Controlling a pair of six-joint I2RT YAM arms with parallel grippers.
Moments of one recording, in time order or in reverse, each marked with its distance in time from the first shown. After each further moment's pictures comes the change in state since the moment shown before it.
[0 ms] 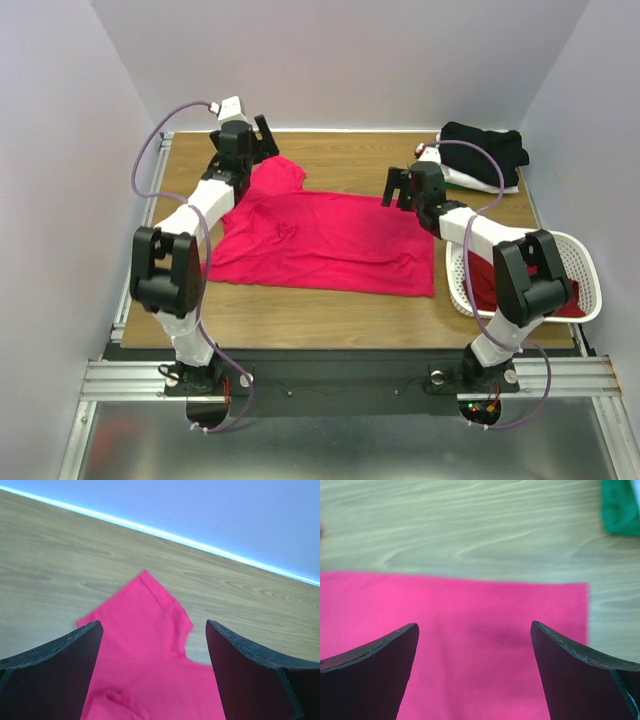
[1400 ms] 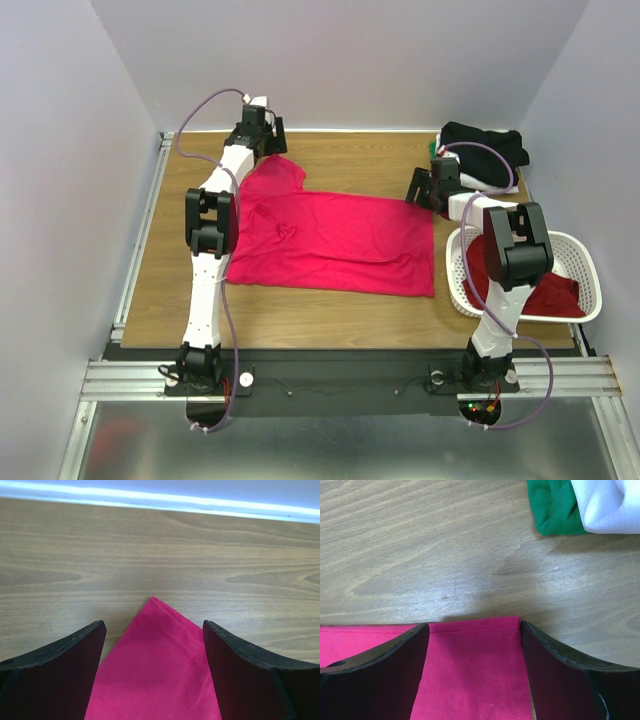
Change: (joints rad) left arm 0.093 0.843 1.015 -0.484 0.231 0.181; right arm -0.242 0.304 0.176 -0.048 -0.162 0.018
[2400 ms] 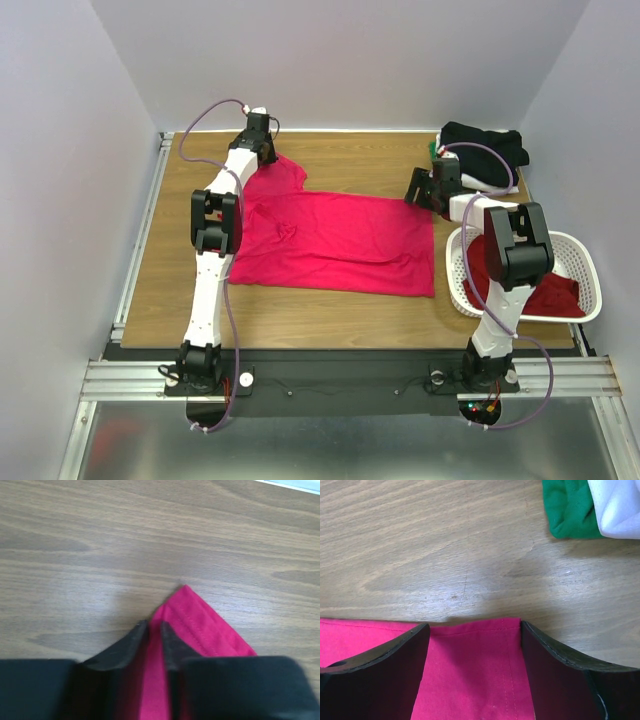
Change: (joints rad) left arm -0.006 0.103 0.078 -0.097 -0.100 -0.074; right arm -0.006 0.000 -0.013 0.031 -0.070 -0.005
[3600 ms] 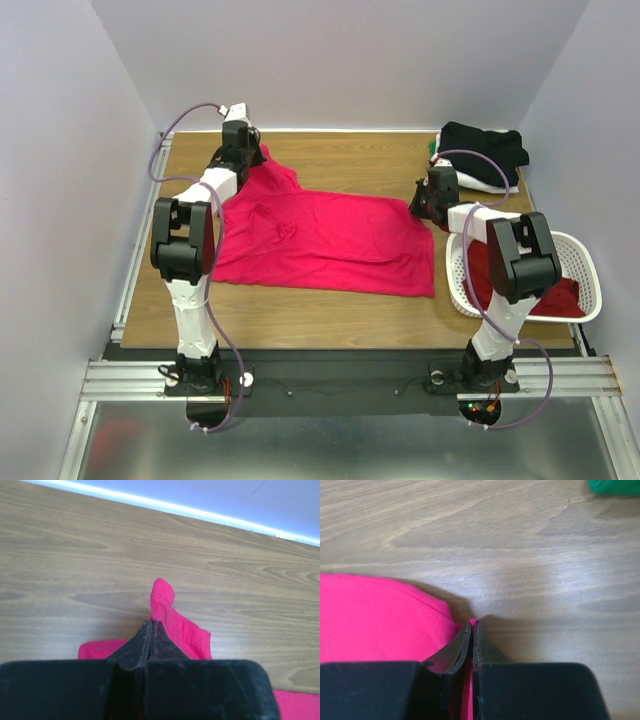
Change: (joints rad) left arm 0.016 -0.551 -0.791 0.533 0.073 -0.024; right arm 0.040 -0.087 -0.116 0.029 0.017 -0.012
